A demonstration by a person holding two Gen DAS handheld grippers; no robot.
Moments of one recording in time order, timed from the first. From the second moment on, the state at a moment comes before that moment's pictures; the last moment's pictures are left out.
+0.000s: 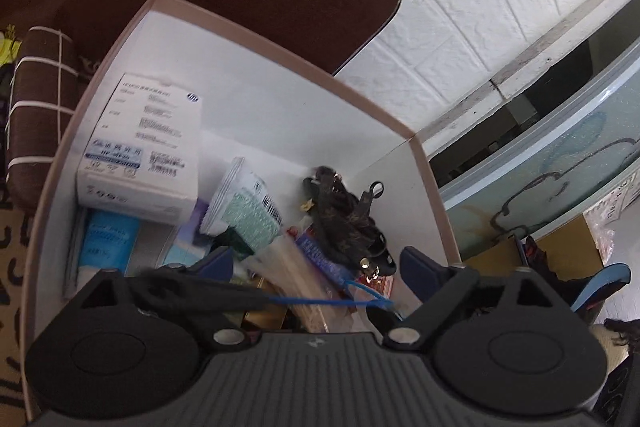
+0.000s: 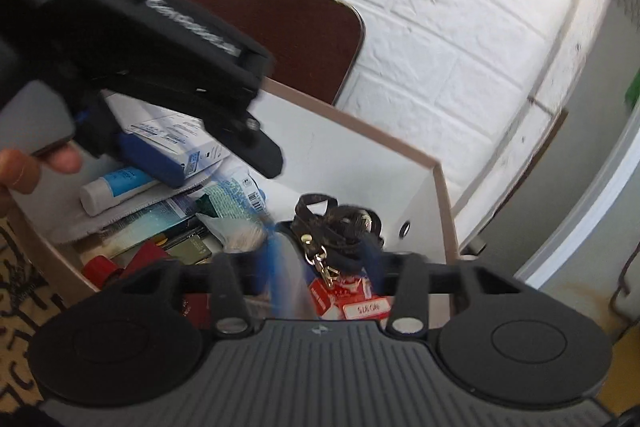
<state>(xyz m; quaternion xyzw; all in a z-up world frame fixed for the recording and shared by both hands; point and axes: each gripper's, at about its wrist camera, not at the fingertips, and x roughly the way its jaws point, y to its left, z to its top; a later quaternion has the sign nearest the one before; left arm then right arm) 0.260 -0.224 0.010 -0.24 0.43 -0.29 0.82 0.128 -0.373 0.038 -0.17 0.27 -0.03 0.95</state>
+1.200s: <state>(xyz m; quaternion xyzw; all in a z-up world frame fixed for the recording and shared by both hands) 0.066 -0.094 0.010 -0.16 0.28 -0.28 0.91 -0.001 -0.245 0.036 0.01 0.21 0.02 0.98</state>
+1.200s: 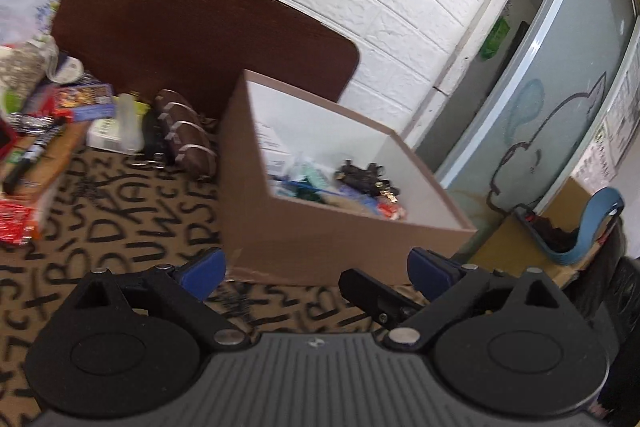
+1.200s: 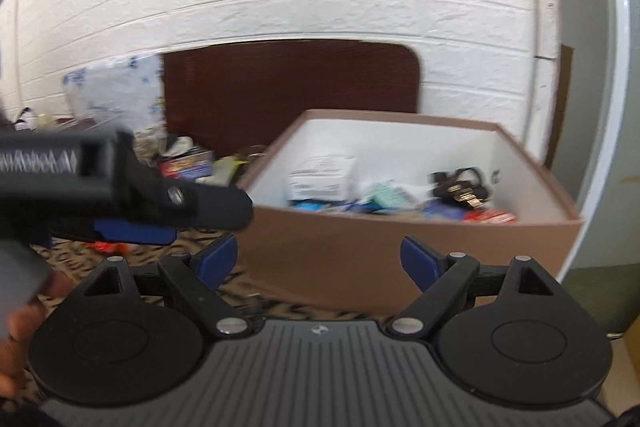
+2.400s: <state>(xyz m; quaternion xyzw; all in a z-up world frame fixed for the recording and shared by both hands) 0.178 0.066 -0.054 -0.17 0.28 -0.11 0.94 0.158 -0.045 -0.045 -0.02 0.30 0.19 0.93</state>
